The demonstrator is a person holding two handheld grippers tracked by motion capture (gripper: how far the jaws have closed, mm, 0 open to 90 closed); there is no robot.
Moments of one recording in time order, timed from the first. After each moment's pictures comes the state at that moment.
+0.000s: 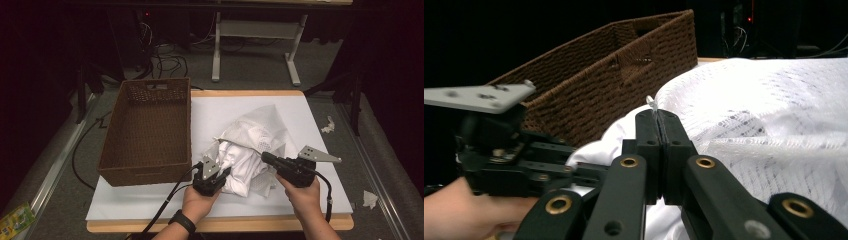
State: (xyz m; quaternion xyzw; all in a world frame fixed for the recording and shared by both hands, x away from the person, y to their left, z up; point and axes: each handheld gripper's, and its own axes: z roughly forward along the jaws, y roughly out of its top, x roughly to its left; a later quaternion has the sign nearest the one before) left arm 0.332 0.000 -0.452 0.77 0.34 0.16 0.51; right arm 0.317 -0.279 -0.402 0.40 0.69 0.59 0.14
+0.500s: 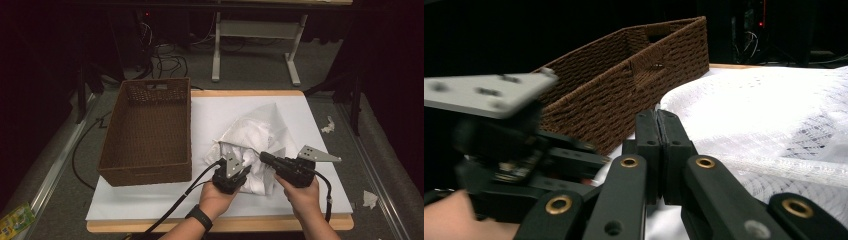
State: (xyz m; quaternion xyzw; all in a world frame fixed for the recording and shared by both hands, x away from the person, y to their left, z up) left arm 0.338 -0.057 -0.447 0.79 0.31 0.16 0.50; right arm 0.316 -0.275 -0.398 0.39 0.69 0.60 0.13
